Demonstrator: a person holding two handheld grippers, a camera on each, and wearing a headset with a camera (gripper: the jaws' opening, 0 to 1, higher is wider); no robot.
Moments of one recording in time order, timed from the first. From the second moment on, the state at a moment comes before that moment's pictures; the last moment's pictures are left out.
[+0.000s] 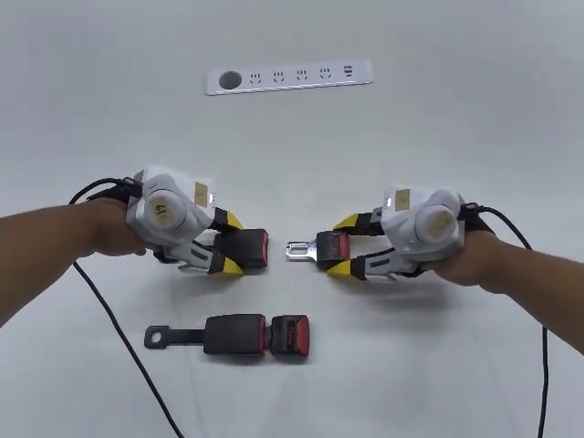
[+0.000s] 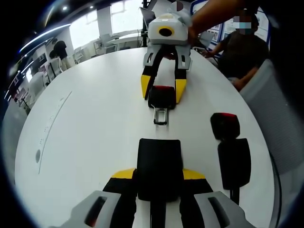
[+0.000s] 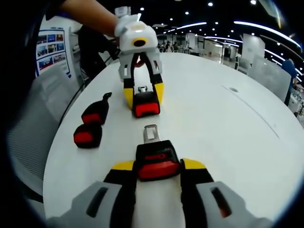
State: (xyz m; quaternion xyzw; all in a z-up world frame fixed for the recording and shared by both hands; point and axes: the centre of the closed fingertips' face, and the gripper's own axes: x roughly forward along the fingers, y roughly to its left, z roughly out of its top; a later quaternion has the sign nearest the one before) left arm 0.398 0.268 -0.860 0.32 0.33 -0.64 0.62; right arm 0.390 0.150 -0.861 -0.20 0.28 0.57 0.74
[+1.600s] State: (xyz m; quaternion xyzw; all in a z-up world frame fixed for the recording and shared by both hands) left arm 0.407 0.267 -0.835 0.25 0.37 -0.57 0.69; right arm 0.401 0.084 -0.832 -0.16 0.28 0.47 0.82
